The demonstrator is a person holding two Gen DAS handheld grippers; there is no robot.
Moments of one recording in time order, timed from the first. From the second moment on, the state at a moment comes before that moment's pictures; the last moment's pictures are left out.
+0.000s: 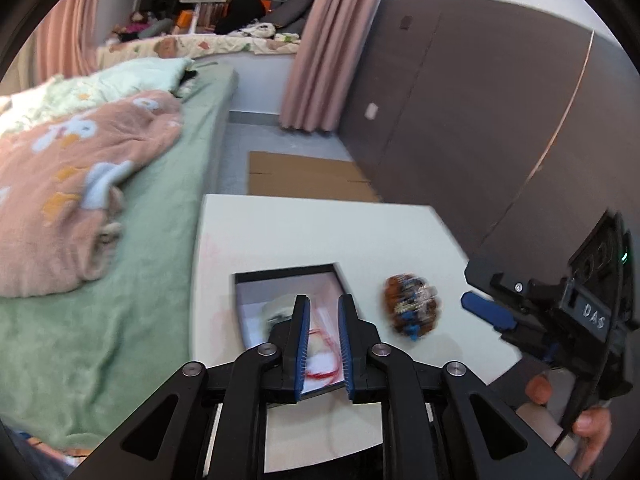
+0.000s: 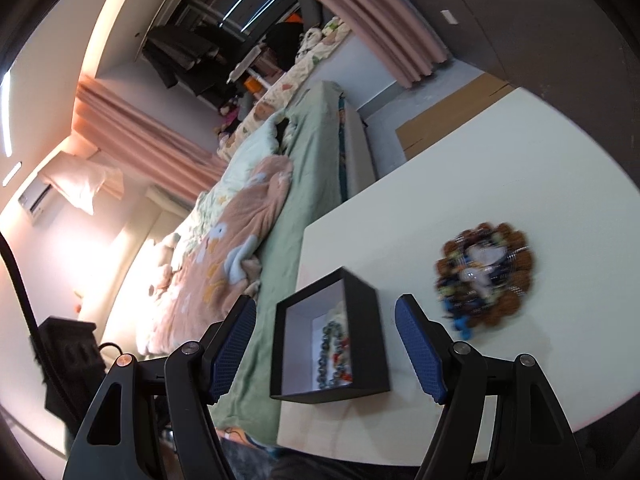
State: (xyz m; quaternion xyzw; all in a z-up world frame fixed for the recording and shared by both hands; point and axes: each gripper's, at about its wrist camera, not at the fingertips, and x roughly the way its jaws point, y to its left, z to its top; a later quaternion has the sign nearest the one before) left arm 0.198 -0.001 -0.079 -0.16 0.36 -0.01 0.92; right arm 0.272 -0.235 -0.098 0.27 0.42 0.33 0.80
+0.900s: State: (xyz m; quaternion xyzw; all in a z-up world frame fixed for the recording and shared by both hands) left arm 0.254 -0.099 -0.096 -0.10 0.38 -0.08 0.92; right arm 0.286 -0.342 -0.127 0.37 0.46 0.22 0.78
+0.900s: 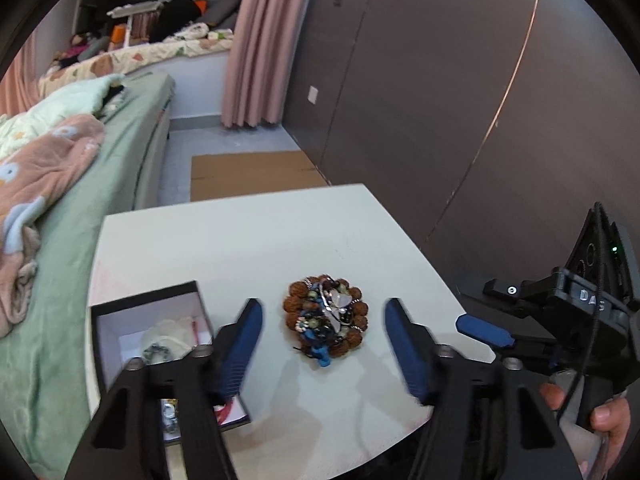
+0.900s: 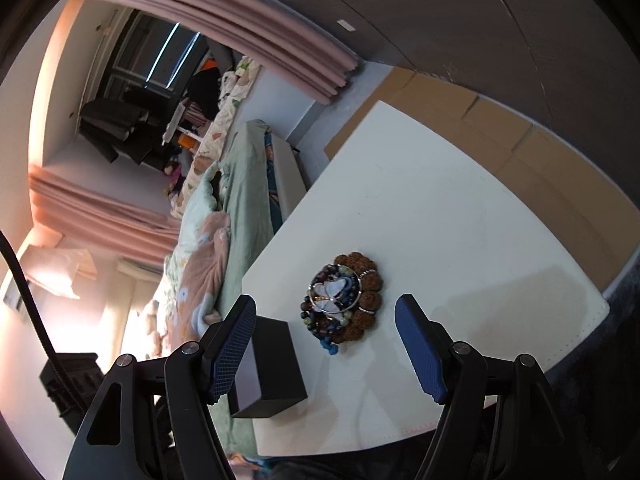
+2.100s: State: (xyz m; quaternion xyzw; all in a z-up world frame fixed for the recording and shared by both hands) left arm 0.324 -0.094 -0.156 -0.23 0.46 -0.07 0.85; right arm 0.296 -0.336 -0.150 0.41 0.49 0.24 0.73
